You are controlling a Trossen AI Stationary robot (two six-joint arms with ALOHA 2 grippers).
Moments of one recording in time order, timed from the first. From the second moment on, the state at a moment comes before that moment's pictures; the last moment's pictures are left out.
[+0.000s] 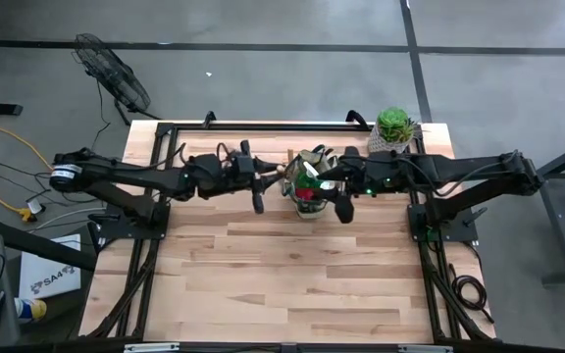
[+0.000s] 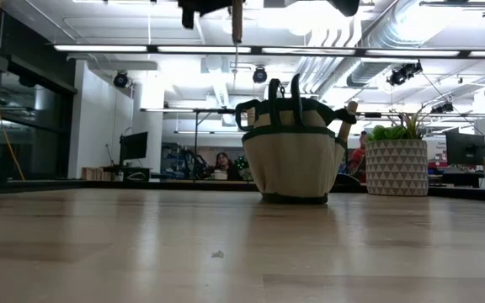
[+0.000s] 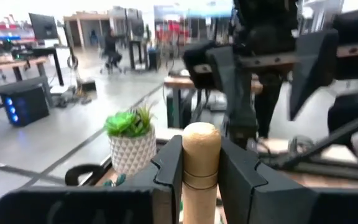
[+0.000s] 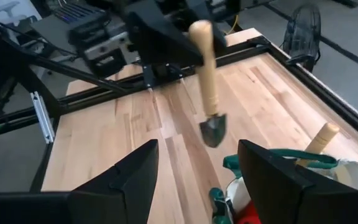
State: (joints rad) left arm -0.01 1.28 0.91 0.44 -0.27 0.02; right arm 0.08 1.19 1.18 -0.40 0.18 0.33
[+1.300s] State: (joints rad) left arm 0.21 1.51 0.68 1.02 0.01 -0.03; right arm 0.08 1.19 1.18 -0.42 0.10 0.46
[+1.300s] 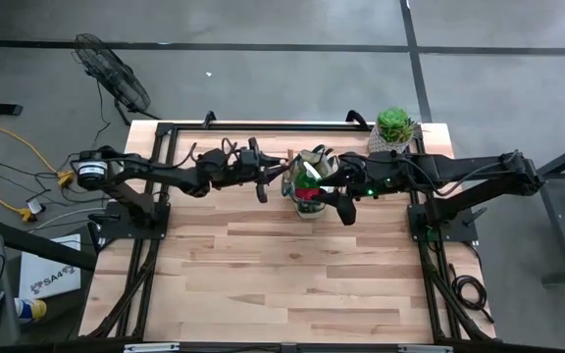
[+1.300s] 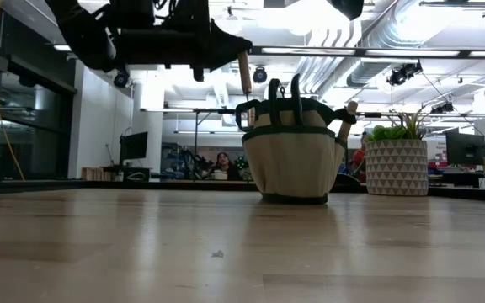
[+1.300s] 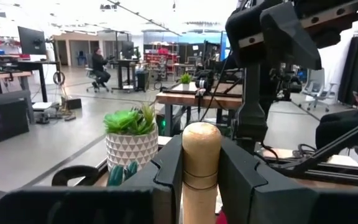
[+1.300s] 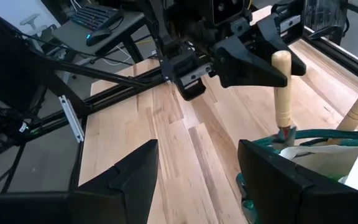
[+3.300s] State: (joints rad) left arm 0.21 1.59 0.68 0.95 -0.03 -0.19; right arm 0.08 1.19 1.18 -0.42 0.11 0.47
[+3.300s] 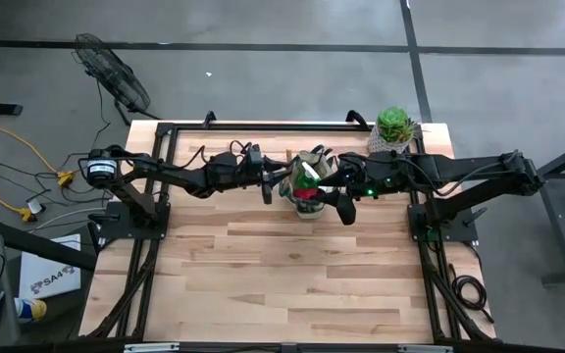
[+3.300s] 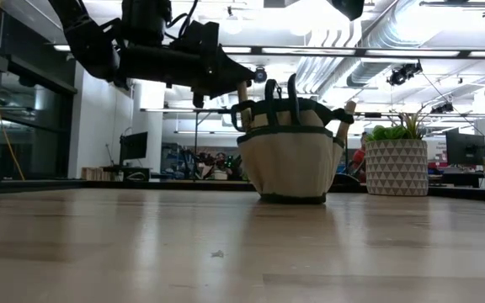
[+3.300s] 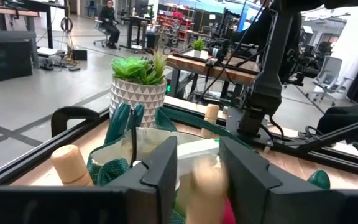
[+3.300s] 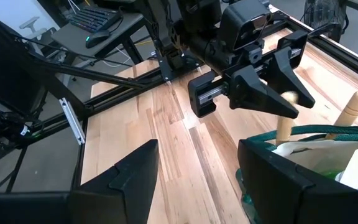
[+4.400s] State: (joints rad) left arm 0.21 1.39 0.68 0.58 -0.08 -0.22; right arm 0.08 1.19 1.18 -0.42 0.10 0.48
